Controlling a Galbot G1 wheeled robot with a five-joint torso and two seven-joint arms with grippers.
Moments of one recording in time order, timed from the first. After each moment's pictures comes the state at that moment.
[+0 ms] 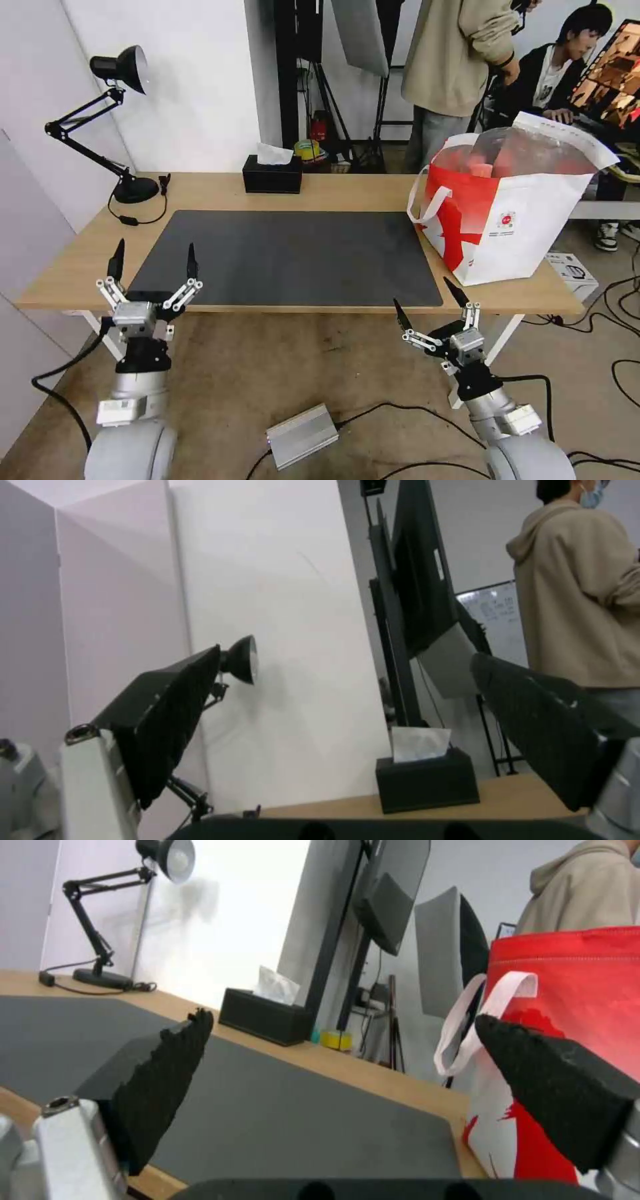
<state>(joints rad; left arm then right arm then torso) 1.58 -1.46 -0.65 -2.21 0.08 -0.42 -0.08 -1.60 1.29 0.57 2.09 0.08 0.37 -0.21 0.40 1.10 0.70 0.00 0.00</state>
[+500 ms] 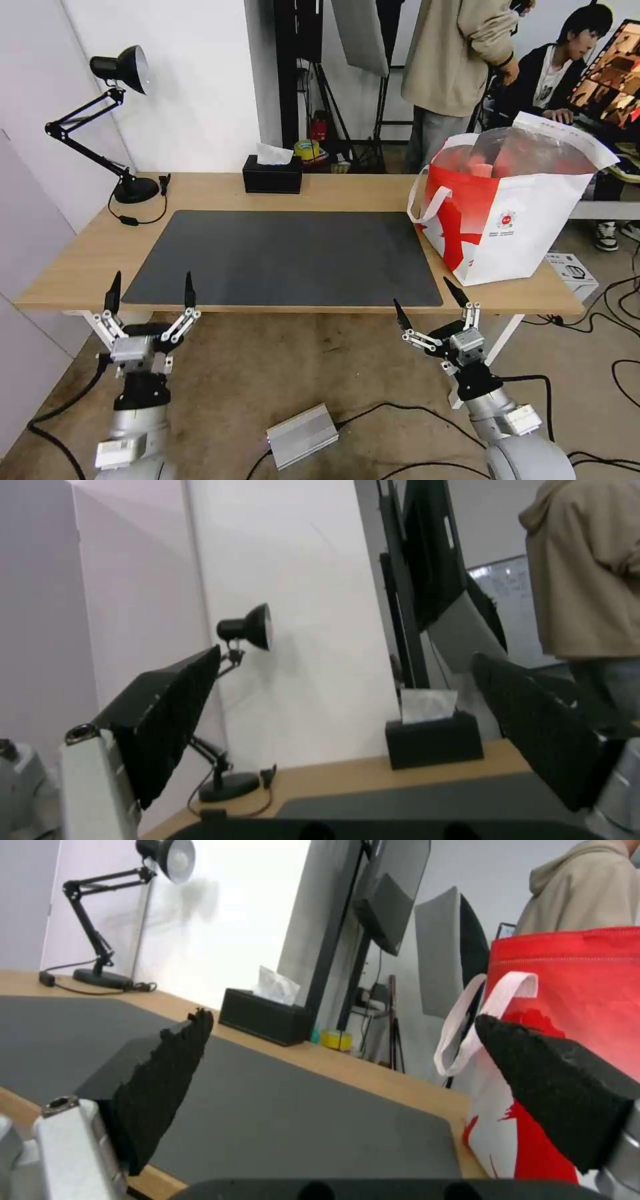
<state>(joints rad) 1.70 -1.54 -0.70 -2.19 0.10 -0.52 -0.06 -1.60 1.29 0.57 2.09 0.08 0.37 -0.21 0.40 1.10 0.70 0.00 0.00</state>
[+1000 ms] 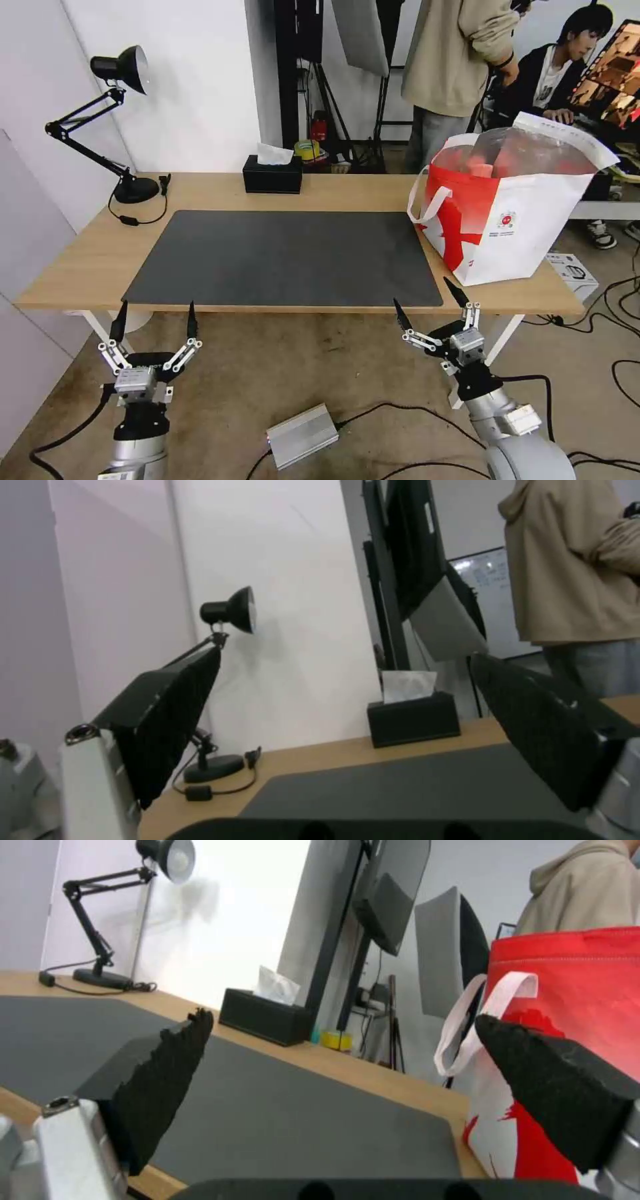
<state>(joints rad) 1.75 -1.54 -0.70 -2.13 0.07 -0.61 -0.02 -1.60 1.29 0.57 2.09 0.08 0.37 -0.21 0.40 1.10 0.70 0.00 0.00</state>
